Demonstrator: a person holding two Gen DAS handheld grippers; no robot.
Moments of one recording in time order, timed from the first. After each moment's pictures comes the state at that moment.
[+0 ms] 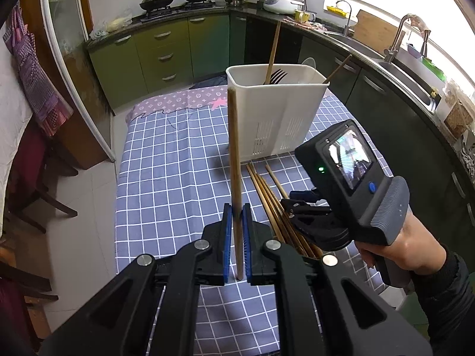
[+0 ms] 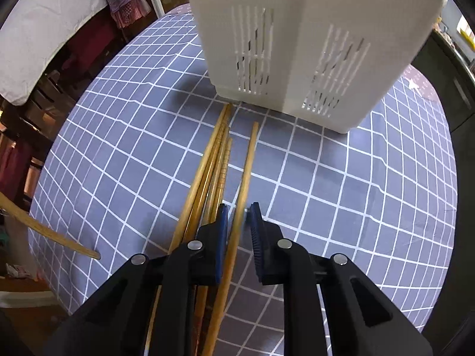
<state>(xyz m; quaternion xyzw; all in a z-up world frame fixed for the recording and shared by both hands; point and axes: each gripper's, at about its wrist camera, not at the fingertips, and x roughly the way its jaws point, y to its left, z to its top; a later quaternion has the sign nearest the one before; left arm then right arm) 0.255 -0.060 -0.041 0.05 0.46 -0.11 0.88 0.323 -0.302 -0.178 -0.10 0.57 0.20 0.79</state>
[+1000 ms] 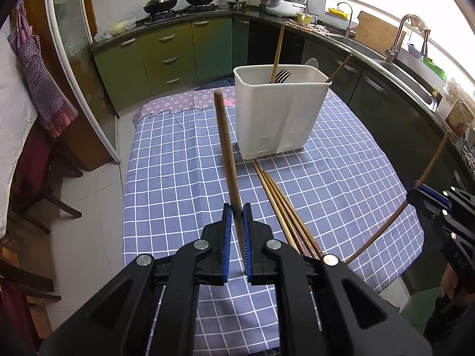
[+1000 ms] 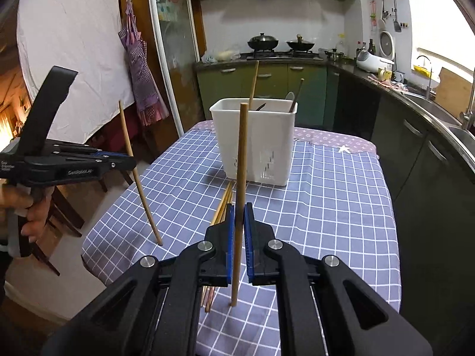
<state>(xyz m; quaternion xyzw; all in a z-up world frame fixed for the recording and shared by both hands) 0.240 -0.052 -0.040 0.05 0.46 -0.10 0.88 0.152 -0.422 -0.031 0.00 0.34 0.22 0.92</state>
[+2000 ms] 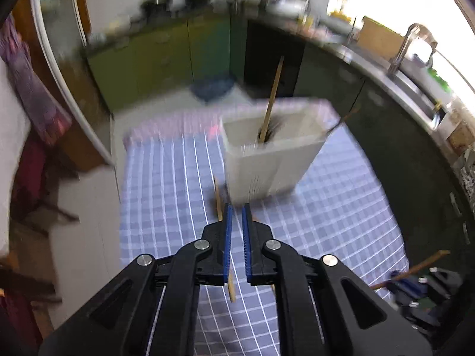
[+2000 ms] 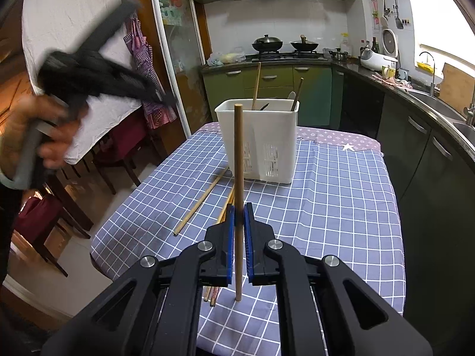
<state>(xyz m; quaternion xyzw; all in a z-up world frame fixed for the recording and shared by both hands) 0.326 -0.084 -0.015 0.04 0.51 -0.11 0.86 0.149 -0.428 -0.033 0.01 0.34 0.24 0.91</state>
